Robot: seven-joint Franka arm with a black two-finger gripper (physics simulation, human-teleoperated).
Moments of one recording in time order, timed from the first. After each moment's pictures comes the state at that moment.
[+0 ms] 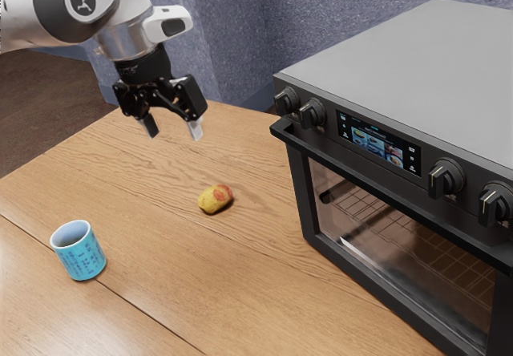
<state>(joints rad) -0.14 0.10 0.33 -1.30 -0.10 1.46 -0.04</state>
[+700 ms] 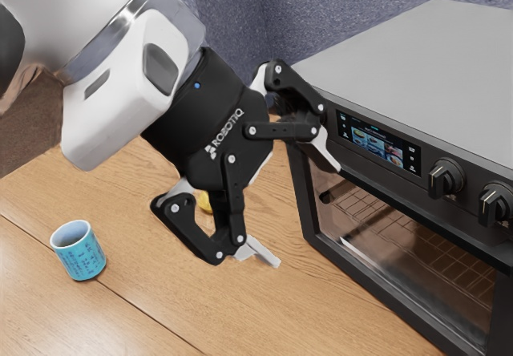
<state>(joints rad) -0.59 -0.36 0.03 -1.68 -0.14 1.82 1.20</state>
